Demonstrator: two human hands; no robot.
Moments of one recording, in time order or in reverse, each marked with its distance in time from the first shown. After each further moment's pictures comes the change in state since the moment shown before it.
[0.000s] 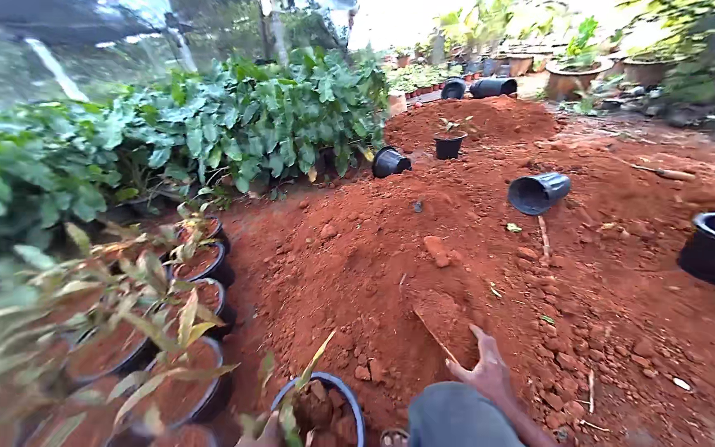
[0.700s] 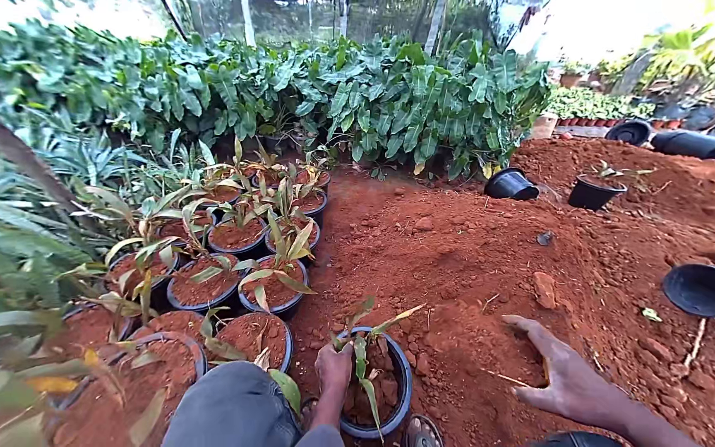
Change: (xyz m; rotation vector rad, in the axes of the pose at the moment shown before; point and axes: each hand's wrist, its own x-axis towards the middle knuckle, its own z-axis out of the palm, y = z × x) left_hand -0.008 0.013 0.010 -0.024 -0.028 -0.092; right_hand 0.067 -0.163 -0.081 -0.097 -0.713 -0.715
